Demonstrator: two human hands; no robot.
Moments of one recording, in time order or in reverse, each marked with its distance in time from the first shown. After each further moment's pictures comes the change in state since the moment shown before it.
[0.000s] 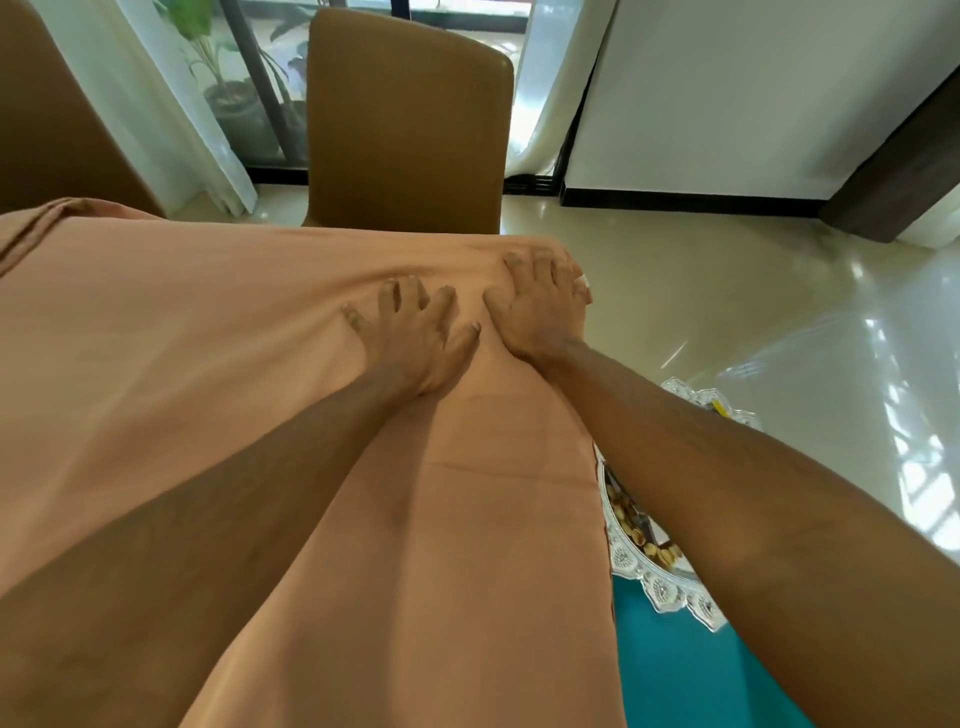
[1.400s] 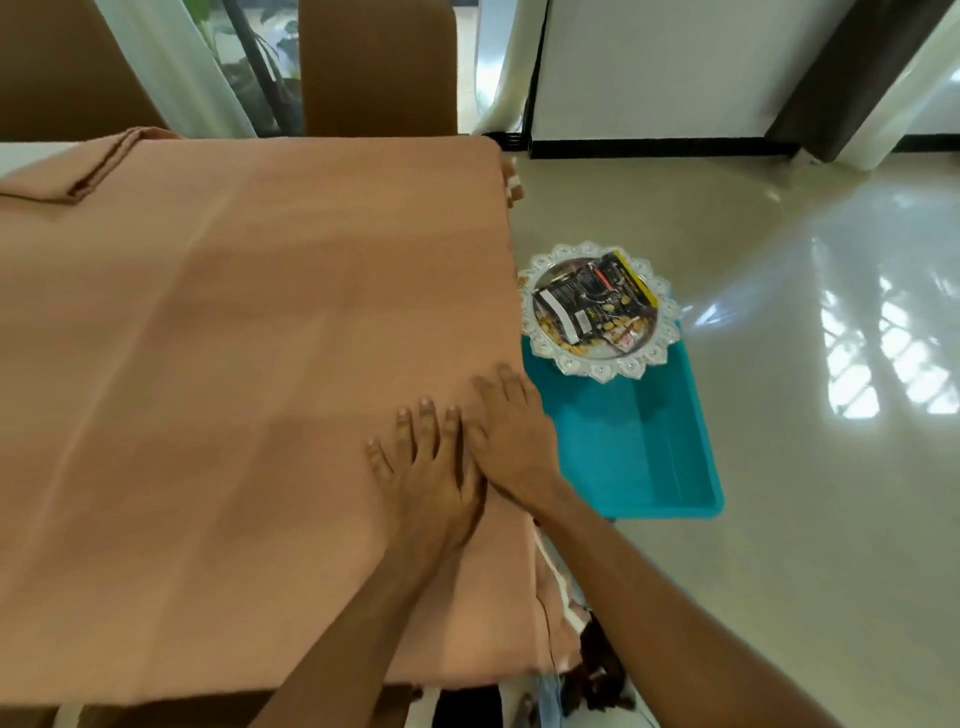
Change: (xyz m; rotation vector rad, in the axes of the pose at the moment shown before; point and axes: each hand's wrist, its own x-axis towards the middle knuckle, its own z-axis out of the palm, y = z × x) left_hand -0.459 0.095 0.018 -0.082 -0.082 -0.085; right_hand -0.452 0.000 -0.038 0.195 -0.172 -0.004
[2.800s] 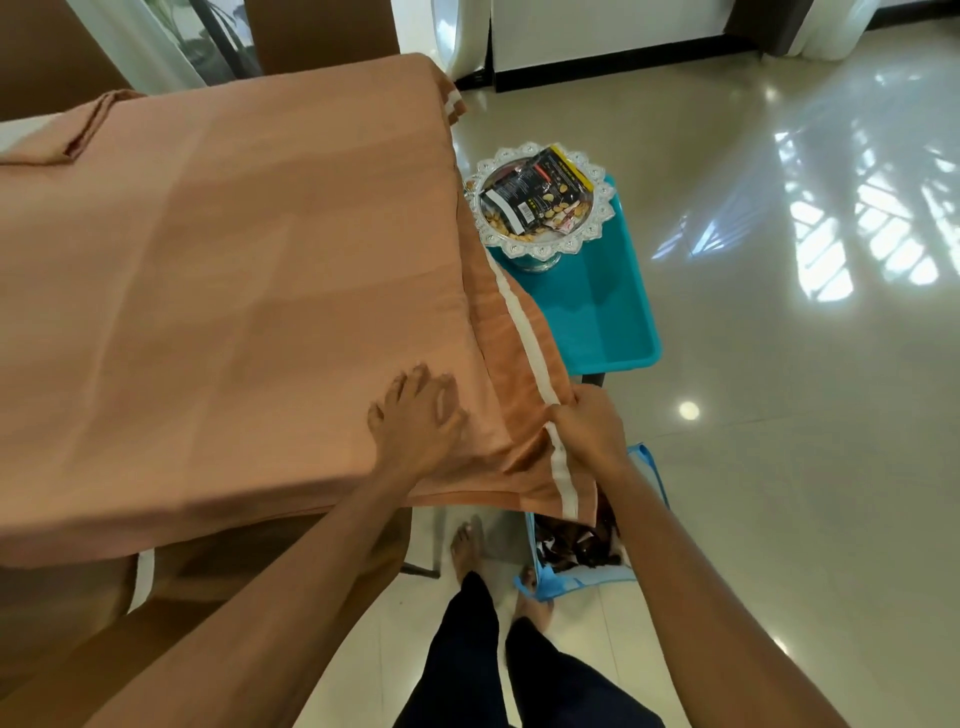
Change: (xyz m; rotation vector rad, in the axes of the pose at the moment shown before) left_hand -0.126 0.024 -0.005 -0.093 -0.191 0.037; right_hand -0.219 0.092 -0.029 0.608 0.044 0.576
